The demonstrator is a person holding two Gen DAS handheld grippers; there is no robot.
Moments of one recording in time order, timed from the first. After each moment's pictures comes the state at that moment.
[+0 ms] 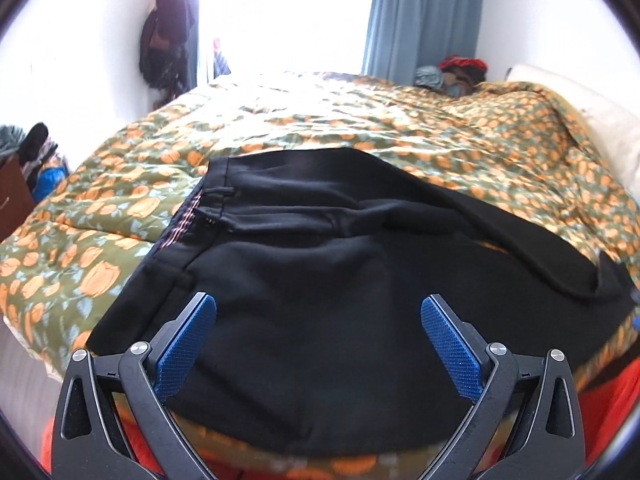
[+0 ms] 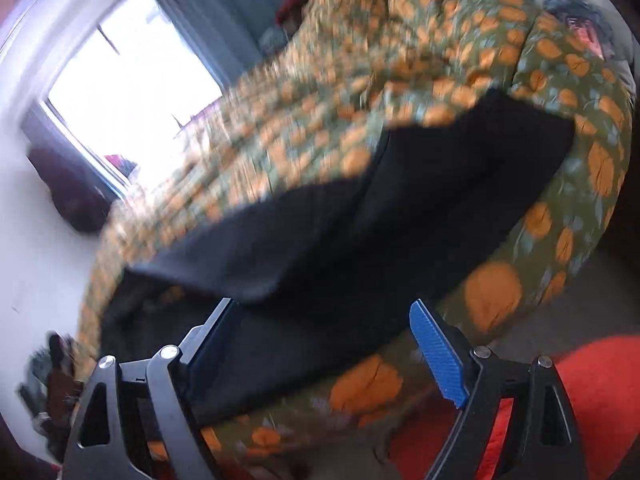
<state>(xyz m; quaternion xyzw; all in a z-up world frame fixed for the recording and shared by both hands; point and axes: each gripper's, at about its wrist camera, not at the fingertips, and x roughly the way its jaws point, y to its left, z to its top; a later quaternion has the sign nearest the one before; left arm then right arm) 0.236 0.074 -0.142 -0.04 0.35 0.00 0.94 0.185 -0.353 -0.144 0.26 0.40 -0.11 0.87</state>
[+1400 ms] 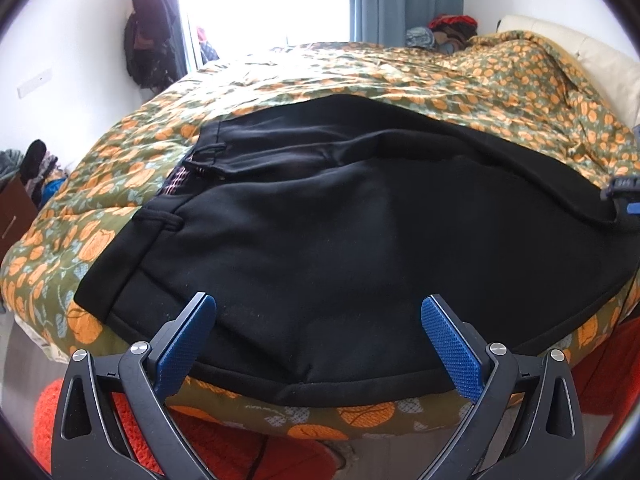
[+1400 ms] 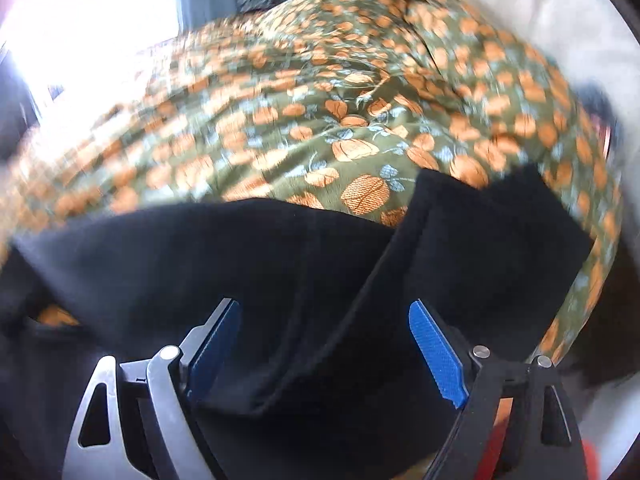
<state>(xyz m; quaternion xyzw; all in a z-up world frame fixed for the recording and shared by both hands) 0.225 0.055 -0.184 0.02 0.40 0.01 0.92 0.307 -0.341 -0.180 0.06 0.48 -0.24 0.84</state>
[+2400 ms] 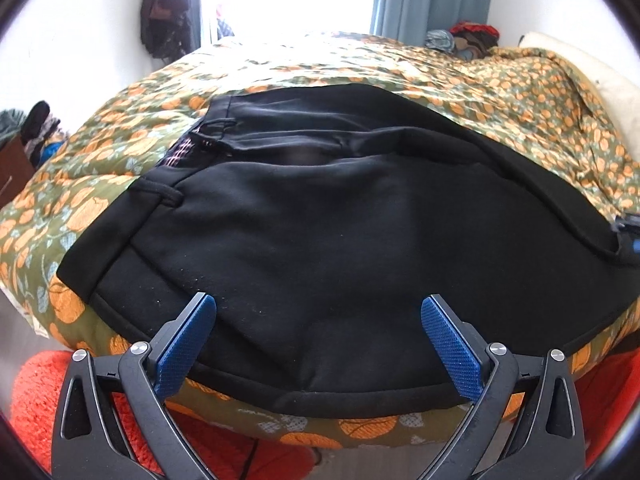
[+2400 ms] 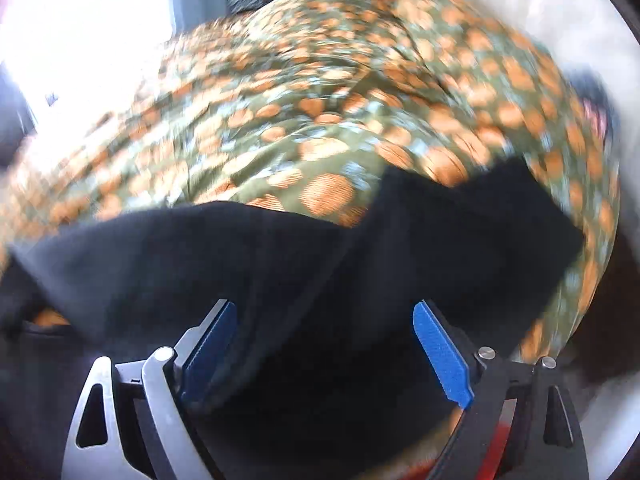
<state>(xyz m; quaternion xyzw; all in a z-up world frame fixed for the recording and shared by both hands) 0.235 0.066 -0.192 -0.03 0.42 0.02 0.91 0.303 -0.366 -0.176 0.07 0.48 -0.25 0.84</state>
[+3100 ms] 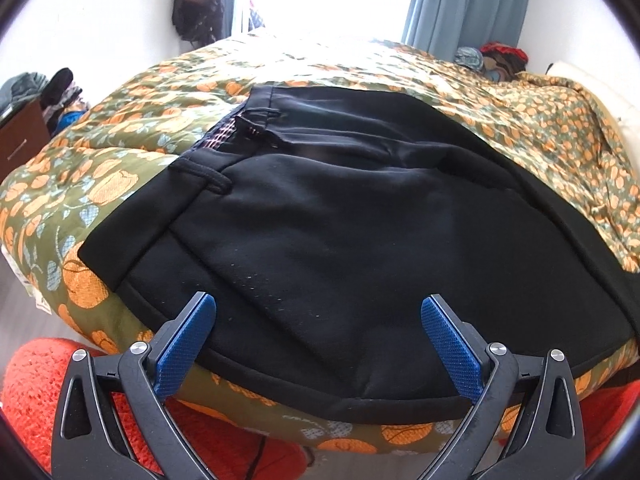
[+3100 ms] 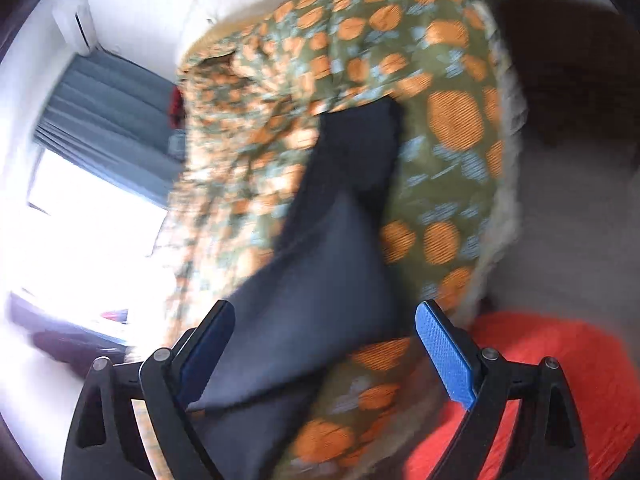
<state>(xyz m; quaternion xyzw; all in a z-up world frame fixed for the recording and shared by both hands) 0.238 0.099 -0.198 -0.08 0.41 0.06 0.91 0.098 -0.487 -0.160 0.51 0.26 -0.21 0.79</state>
